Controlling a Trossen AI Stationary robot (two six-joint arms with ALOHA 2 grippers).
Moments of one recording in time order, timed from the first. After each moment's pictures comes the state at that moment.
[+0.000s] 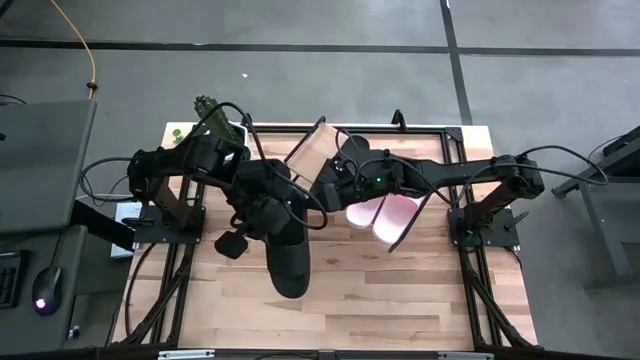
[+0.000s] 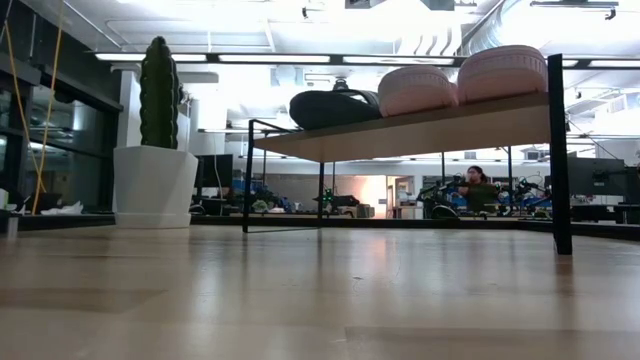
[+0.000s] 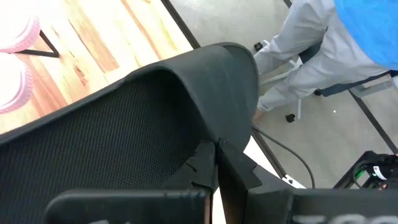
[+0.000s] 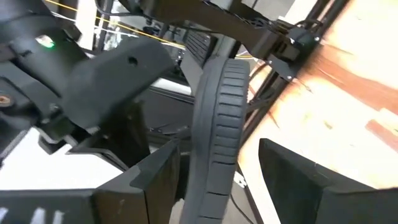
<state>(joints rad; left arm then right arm) -0.08 1.74 2.26 -1.57 0.43 0.23 0.05 1.57 1.45 -0.11 -0.13 1.12</state>
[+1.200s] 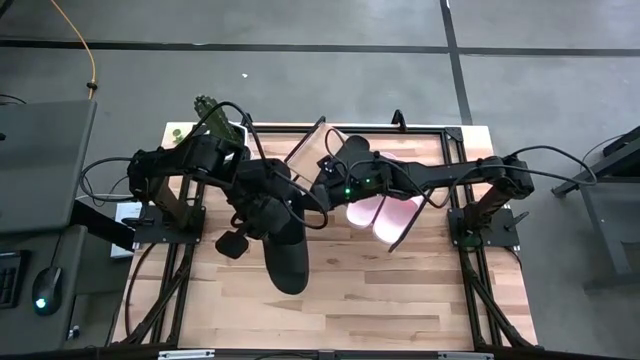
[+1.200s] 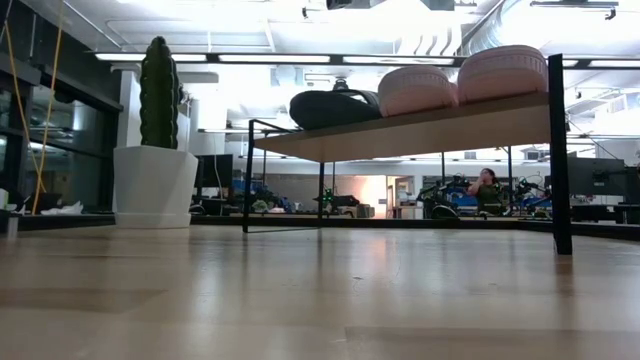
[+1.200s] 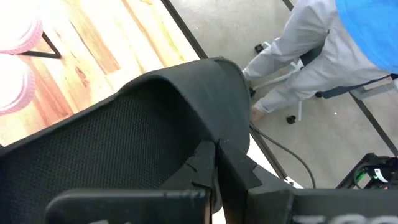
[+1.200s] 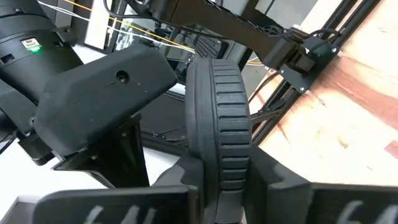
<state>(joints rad) -0.08 1.74 2.26 -1.57 0.43 0.23 0.05 1.65 1.47 0.00 -0.15 1.09</state>
